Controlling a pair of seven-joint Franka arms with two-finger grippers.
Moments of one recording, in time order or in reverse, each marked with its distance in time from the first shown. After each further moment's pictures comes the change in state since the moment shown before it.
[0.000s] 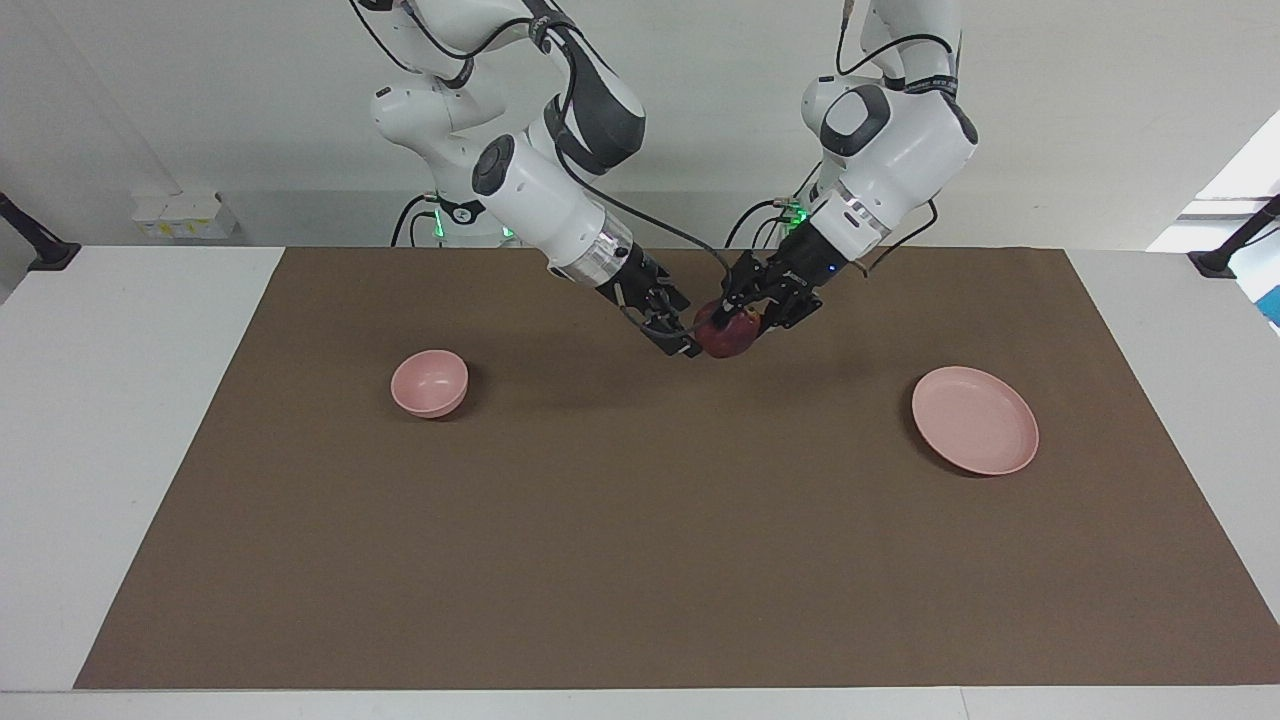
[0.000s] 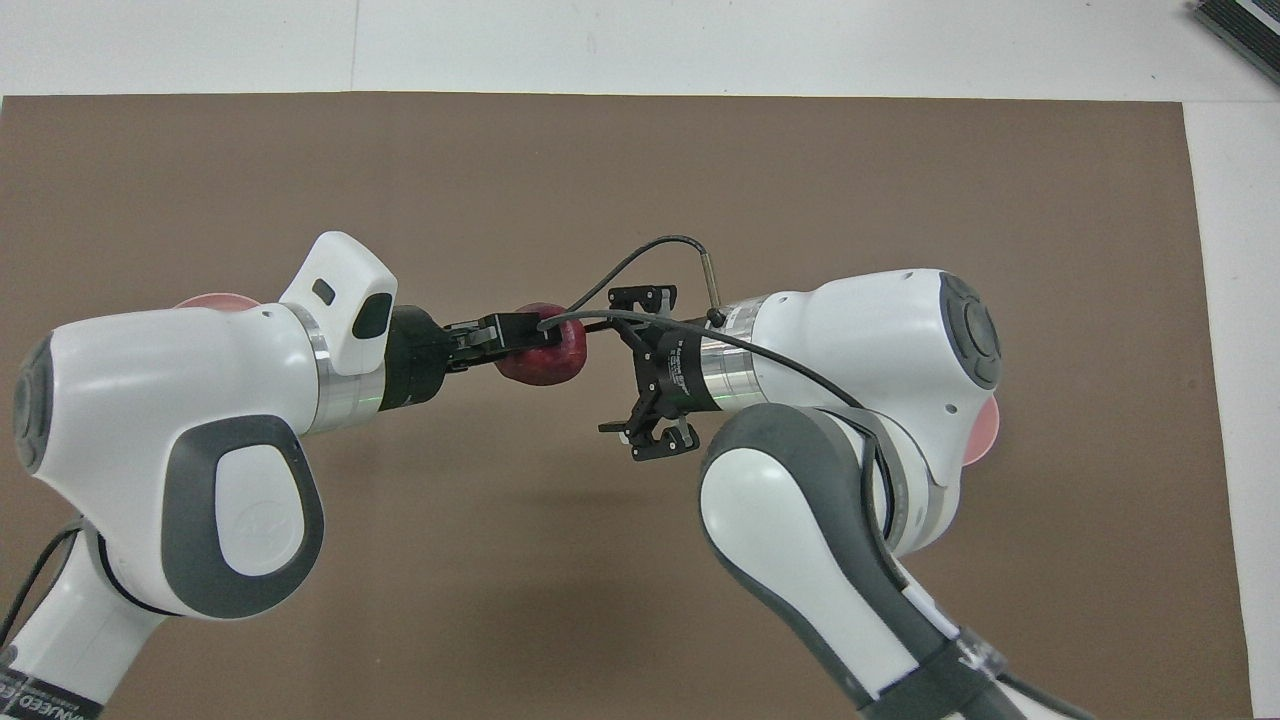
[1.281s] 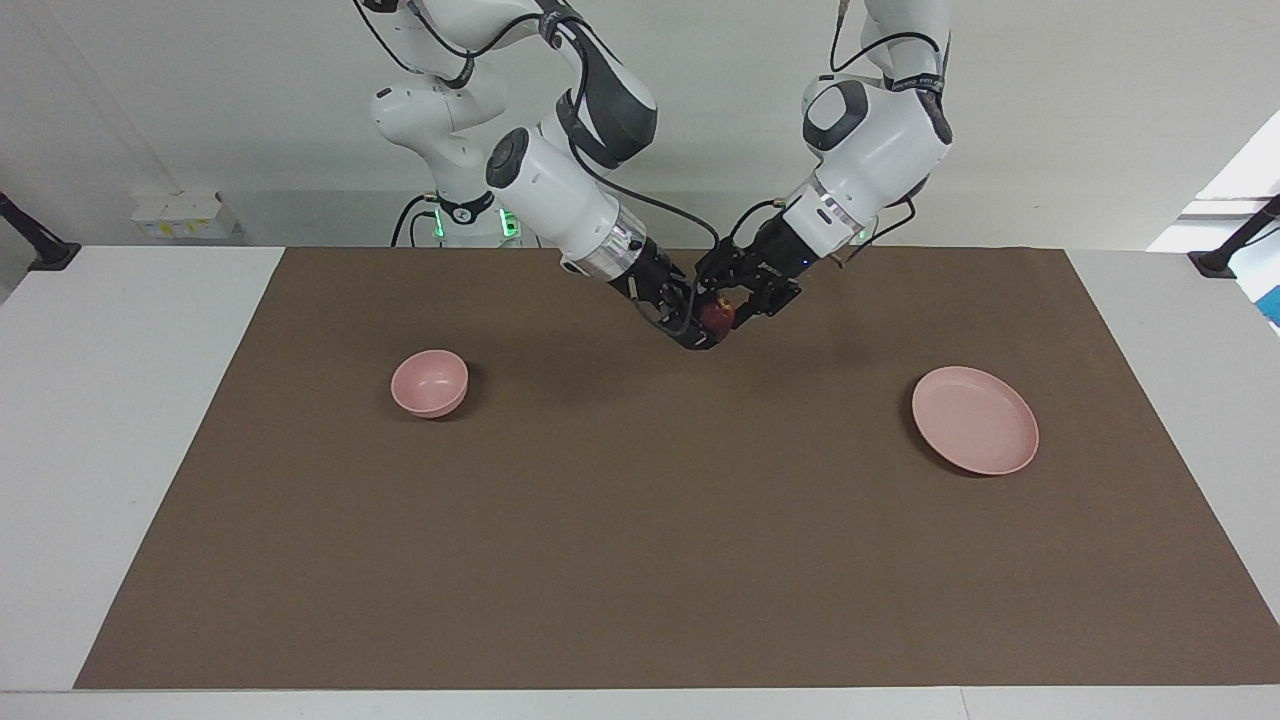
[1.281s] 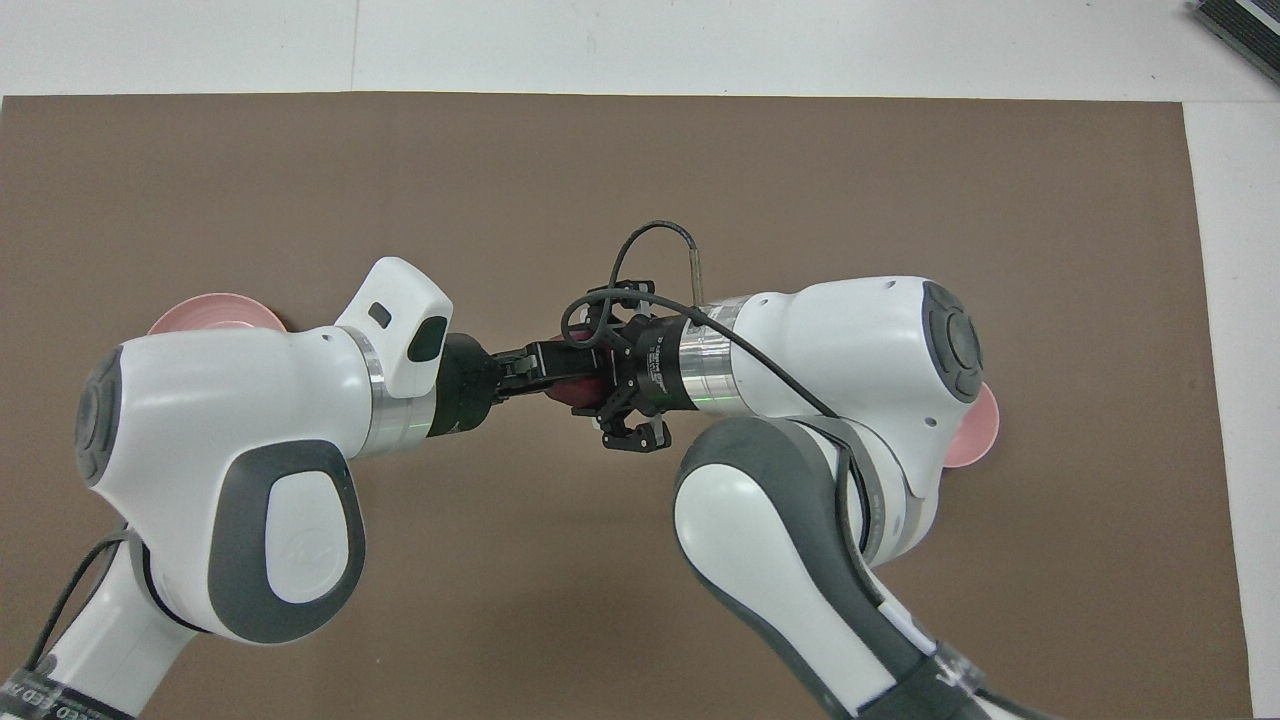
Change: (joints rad) left arm -0.029 -0.002 0.009 -0.001 -0.002 -0.040 -0.044; right arm 0.014 0.008 -0.004 0.012 0.002 0.005 0.003
